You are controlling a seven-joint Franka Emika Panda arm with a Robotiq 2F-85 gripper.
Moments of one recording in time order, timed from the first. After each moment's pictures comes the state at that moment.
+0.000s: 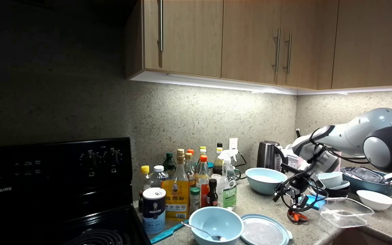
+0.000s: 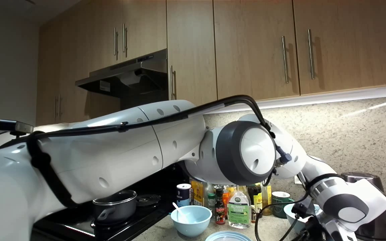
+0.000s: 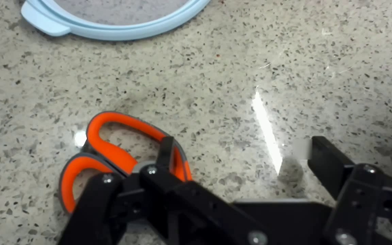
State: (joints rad) arm -0.47 1.22 -0.16 -0.92 0.85 1.72 0.85
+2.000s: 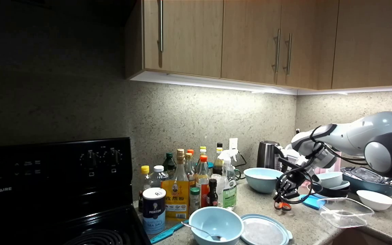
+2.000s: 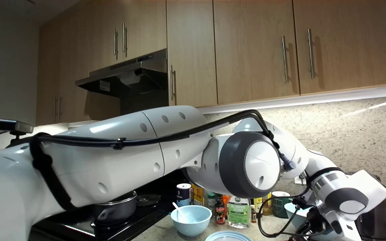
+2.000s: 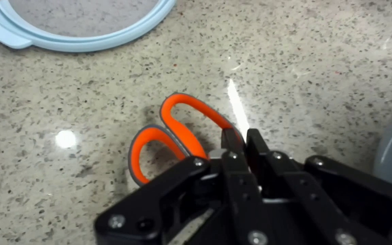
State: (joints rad) arm -0.50 1.27 -0.10 -0.79 0.82 1.73 0.92
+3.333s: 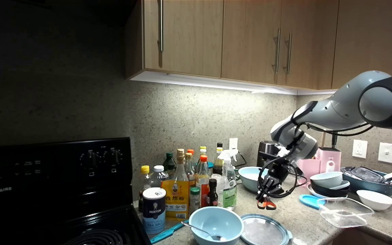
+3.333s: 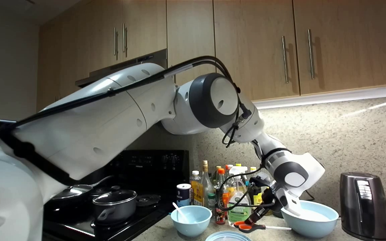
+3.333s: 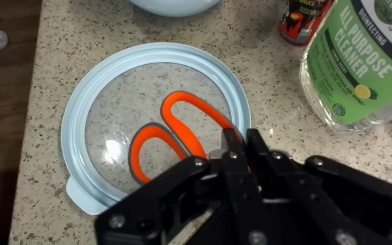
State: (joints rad) arm -0.30 0.90 -0.10 -1.32 0.81 1.80 0.91
